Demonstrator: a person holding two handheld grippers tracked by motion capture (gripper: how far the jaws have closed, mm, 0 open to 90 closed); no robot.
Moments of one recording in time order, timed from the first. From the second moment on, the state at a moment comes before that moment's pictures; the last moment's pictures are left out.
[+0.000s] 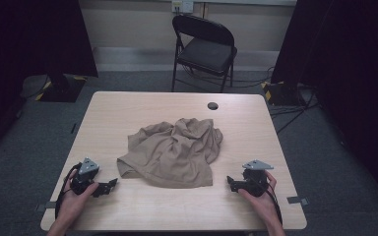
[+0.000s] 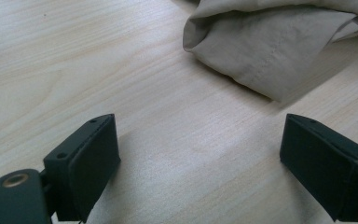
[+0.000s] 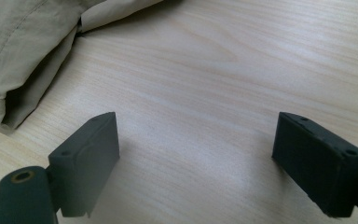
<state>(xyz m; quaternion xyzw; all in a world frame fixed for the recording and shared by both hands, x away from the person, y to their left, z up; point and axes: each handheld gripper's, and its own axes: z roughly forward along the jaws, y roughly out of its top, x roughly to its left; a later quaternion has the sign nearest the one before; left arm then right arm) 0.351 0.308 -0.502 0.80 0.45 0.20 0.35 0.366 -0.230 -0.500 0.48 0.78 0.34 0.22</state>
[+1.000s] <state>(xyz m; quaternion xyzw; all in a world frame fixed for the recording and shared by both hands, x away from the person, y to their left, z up) 0.352 0.308 -0.502 0.80 0.45 0.20 0.35 0.413 -0.165 -0.448 0.42 0.80 0.42 0.15</state>
